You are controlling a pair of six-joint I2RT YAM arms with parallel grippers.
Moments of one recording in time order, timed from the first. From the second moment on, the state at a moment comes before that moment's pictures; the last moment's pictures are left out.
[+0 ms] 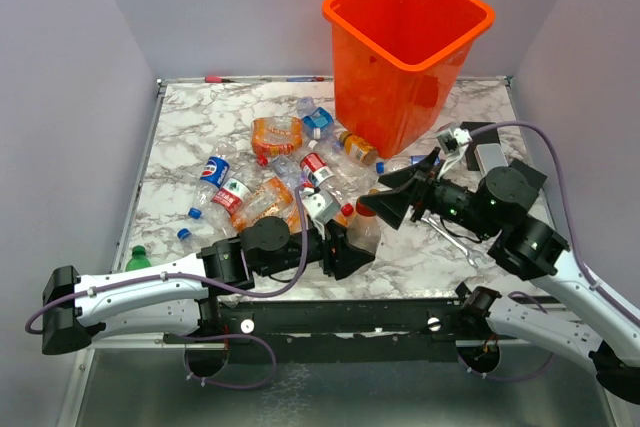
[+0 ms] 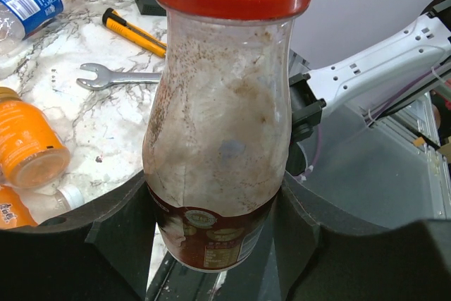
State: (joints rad) left arm -1.26 0.90 0.68 0.13 -0.02 -0.45; right arm 0.83 0.74 0.96 -0.20 -0.17 0.48
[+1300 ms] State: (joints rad) left arm -1.26 0.23 0.59 -0.04 -0.76 -0.28; right arm 0.83 1.23 1.92 -0.36 0.42 0.16
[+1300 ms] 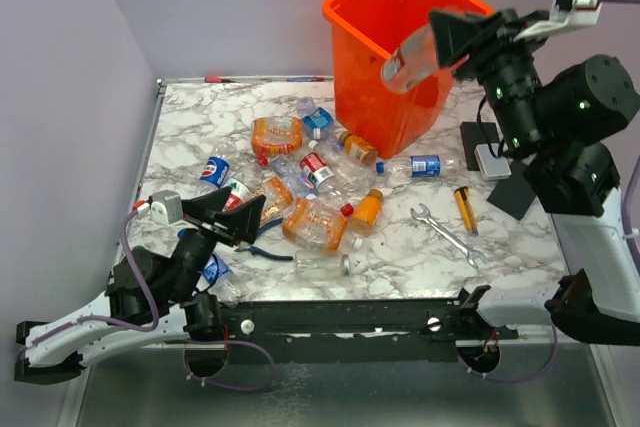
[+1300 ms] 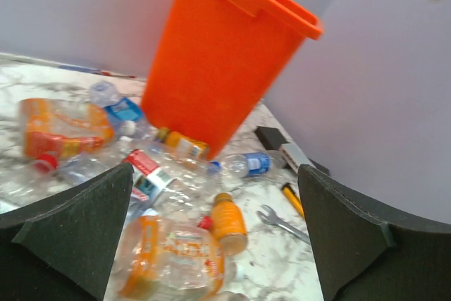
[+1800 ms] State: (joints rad) left arm -1.26 0.08 0.48 -0.15 -0.98 -0.22; right arm 0.49 1.79 2.18 0.01 0.49 0.11
